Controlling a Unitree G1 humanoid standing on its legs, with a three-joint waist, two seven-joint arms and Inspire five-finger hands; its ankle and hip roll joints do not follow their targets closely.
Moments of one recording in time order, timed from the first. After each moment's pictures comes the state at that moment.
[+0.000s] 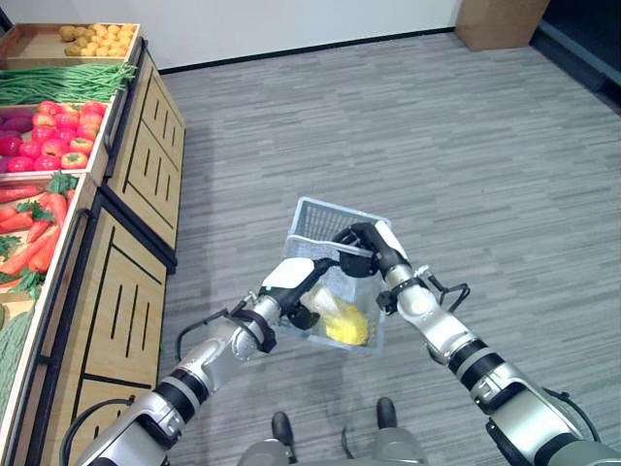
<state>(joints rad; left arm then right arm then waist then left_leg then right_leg) -0.36 0.47 -0.64 0.40 0.49 -0.18 0.12 -0.51 -0.39 0.56 0.55 0.05 -0.03 -0.23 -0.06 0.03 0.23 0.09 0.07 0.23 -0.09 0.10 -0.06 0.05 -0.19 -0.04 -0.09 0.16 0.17</state>
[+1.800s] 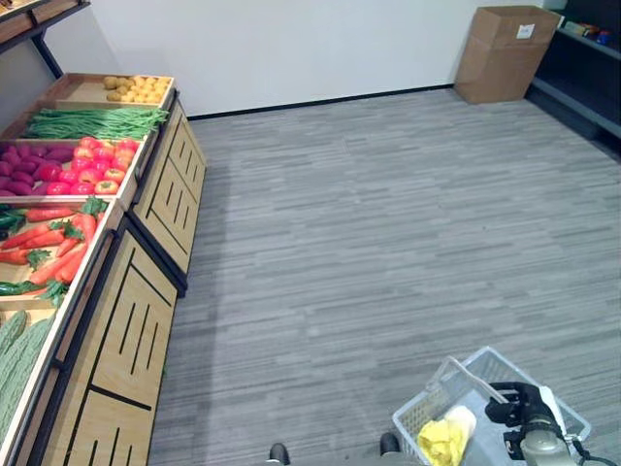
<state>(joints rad) 0.14 0.25 -0.01 1.33 0.06 -0.09 0.08 0.04 -0.50 -0.01 1.02 0.02 -0.05 -0.24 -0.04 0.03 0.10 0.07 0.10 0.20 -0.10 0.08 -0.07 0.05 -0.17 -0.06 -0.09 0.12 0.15</state>
